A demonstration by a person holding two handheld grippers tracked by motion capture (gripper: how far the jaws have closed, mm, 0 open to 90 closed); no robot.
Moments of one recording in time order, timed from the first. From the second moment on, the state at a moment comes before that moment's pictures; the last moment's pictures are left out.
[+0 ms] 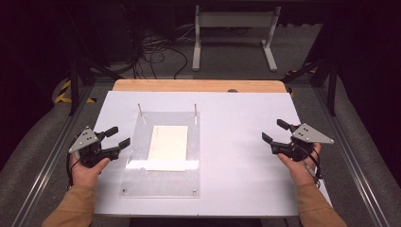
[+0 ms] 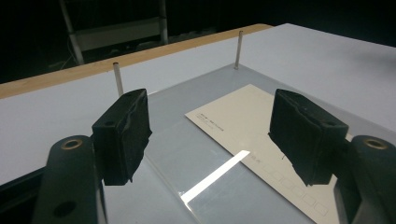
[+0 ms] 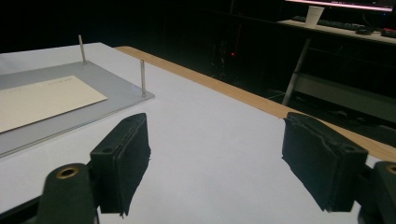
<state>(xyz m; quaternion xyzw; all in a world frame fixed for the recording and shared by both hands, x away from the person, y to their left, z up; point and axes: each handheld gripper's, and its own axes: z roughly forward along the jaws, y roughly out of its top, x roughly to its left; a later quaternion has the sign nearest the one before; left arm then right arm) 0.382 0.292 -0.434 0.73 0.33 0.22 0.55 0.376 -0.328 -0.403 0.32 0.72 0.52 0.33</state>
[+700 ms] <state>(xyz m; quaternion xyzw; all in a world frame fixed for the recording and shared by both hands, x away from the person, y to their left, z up) 0.400 0.296 -0.435 0.74 0.38 0.20 0.51 0.376 -0.326 -0.405 0.31 0.73 0.52 0.32</state>
